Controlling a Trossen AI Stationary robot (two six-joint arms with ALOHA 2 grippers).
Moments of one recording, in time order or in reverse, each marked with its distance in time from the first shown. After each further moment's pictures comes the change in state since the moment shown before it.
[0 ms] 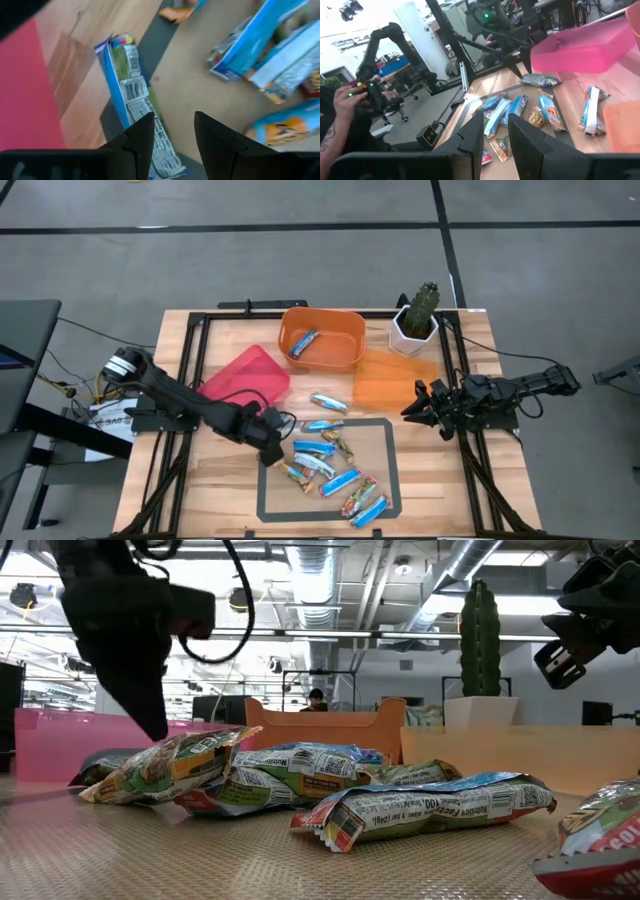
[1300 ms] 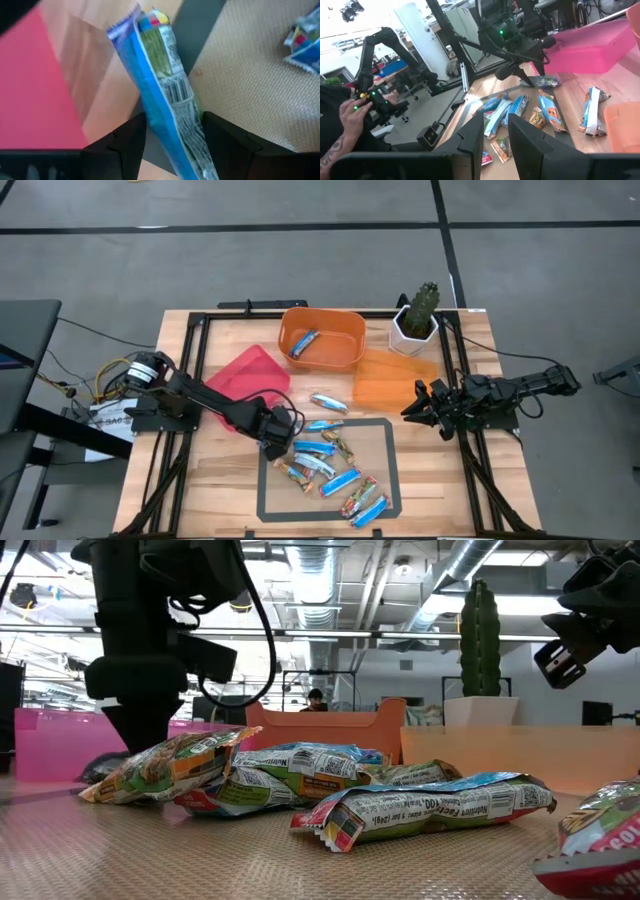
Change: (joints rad) left arm 0.087 0.181 0.097 -0.149 0.052 0.109; right arm 0.000 0.000 0.000 0.002 0.000 0.000
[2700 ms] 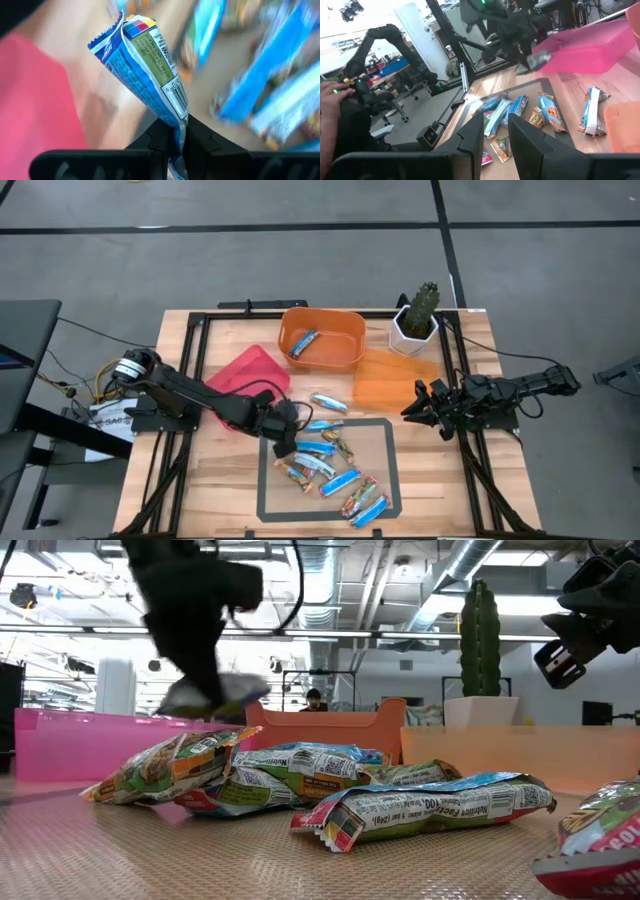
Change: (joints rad) left arm -0.010 -0.112 0.131 0.006 -0.159 0.064; right arm 0.000 0.000 0.000 0.000 0.000 0.000
